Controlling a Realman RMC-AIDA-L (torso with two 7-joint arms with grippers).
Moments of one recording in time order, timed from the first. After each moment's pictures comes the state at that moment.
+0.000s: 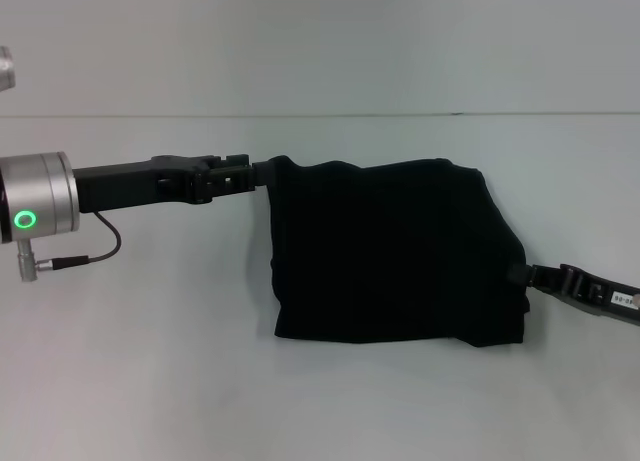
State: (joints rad) left arm -0.67 -2.09 0.50 0.73 2.10 1.51 -1.84; right arm 0.49 2.06 -0.55 -0.44 -1.99 -1.25 1.93
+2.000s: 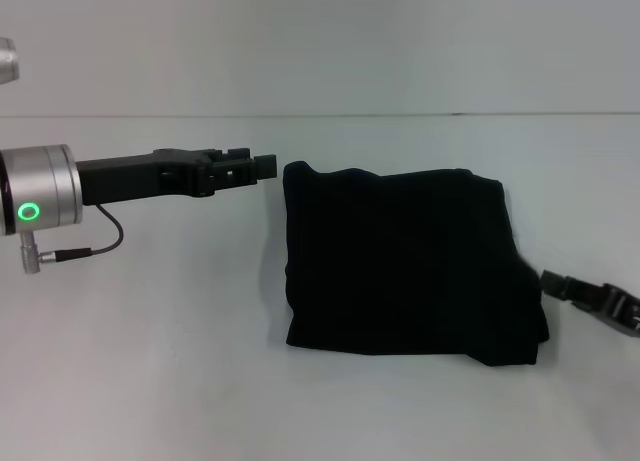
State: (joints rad) left arm -0.68 -2.08 0.51 0.72 2.09 1.49 -1.84; right arm 0.41 2.07 -0.44 -0.44 -1.98 -1.32 1.85
